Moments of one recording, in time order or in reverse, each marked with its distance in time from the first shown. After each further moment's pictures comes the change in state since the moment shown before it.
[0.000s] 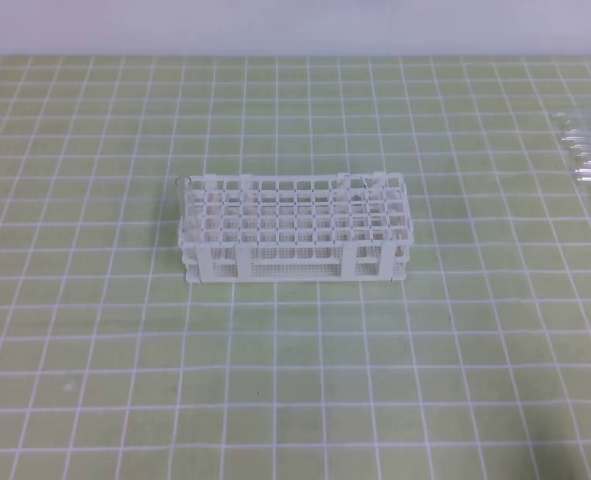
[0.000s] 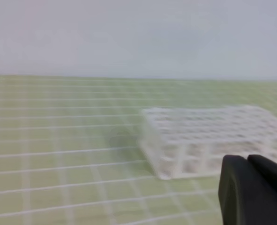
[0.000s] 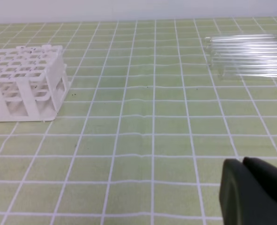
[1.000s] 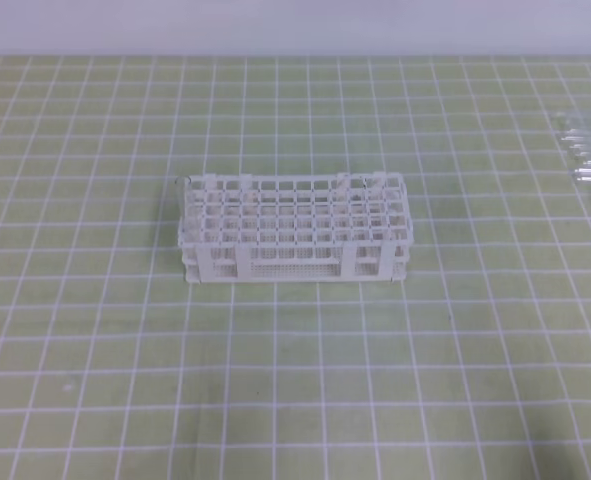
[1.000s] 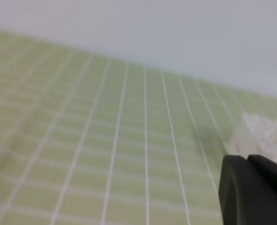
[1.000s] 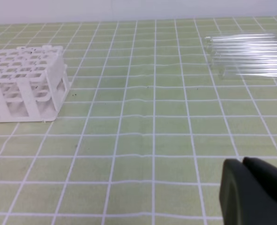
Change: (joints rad) left arm 0.357 -0.042 0.050 -0.209 0.034 0.120; right arm -0.001 0.001 0.000 0.005 0.000 0.000
